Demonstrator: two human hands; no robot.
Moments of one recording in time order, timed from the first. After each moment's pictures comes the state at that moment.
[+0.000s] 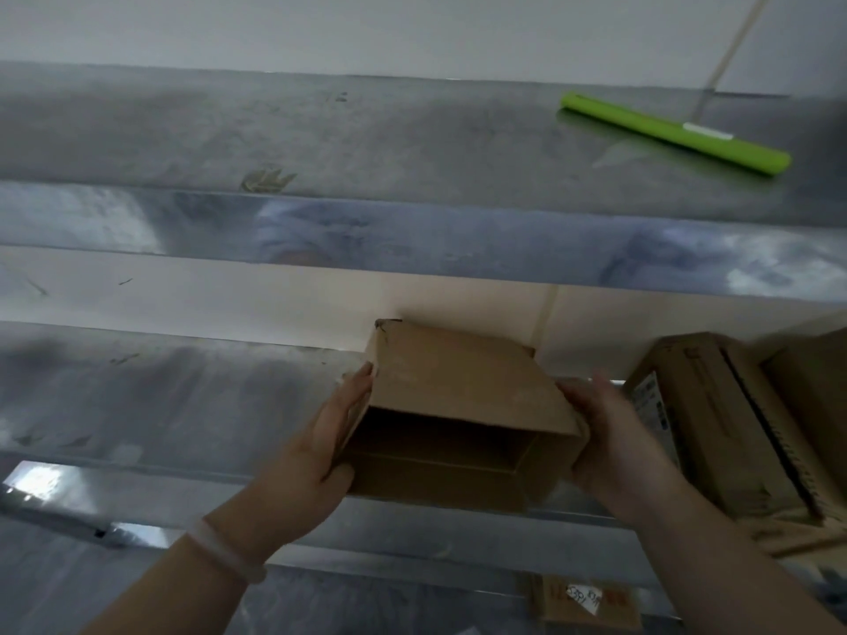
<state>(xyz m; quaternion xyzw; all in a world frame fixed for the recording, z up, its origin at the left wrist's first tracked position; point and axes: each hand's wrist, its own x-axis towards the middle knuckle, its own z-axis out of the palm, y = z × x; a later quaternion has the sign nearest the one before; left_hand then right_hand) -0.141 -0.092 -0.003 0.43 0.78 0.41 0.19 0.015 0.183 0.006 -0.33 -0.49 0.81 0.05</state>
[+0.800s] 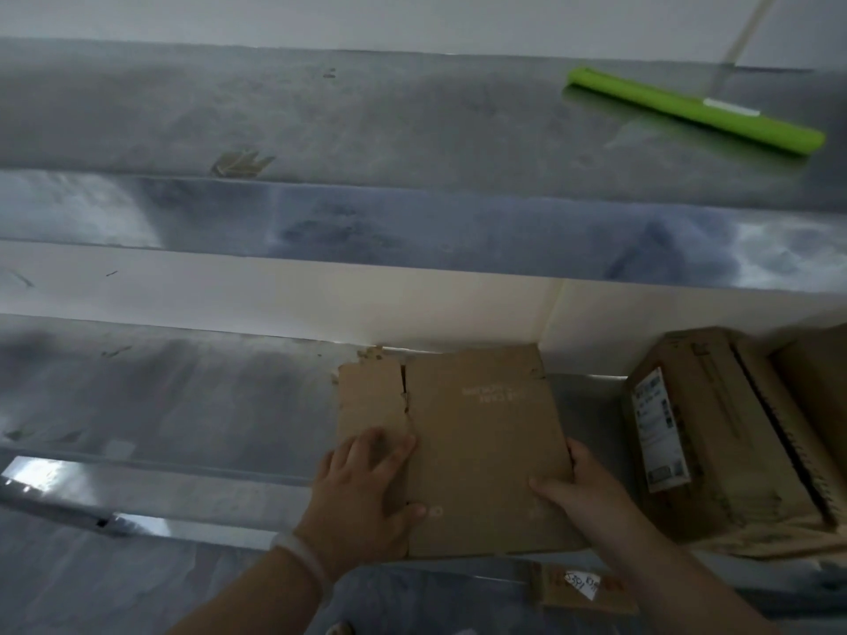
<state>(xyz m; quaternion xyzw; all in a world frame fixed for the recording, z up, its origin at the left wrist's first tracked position) -0.120 -0.064 -0.097 0.41 0.91 0.11 0.05 0.031 0.172 -0.052 -0.43 -0.68 0.60 -0.03</state>
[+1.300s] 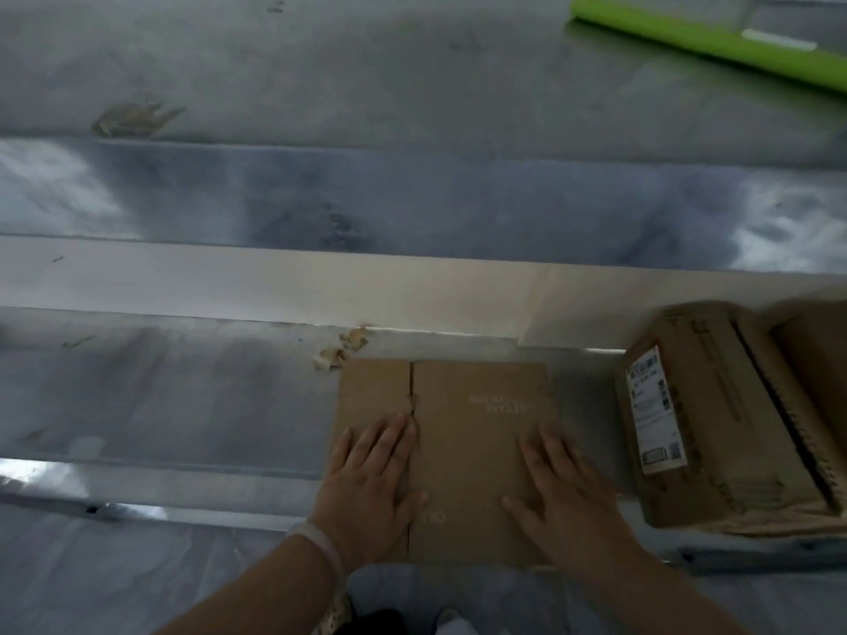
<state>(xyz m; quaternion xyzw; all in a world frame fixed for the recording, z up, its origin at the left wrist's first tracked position) -0.112 -0.044 -0.125 0.47 0.88 0.06 0.07 0.052 0.163 -0.090 -0.28 -0.94 0.11 -0.15</state>
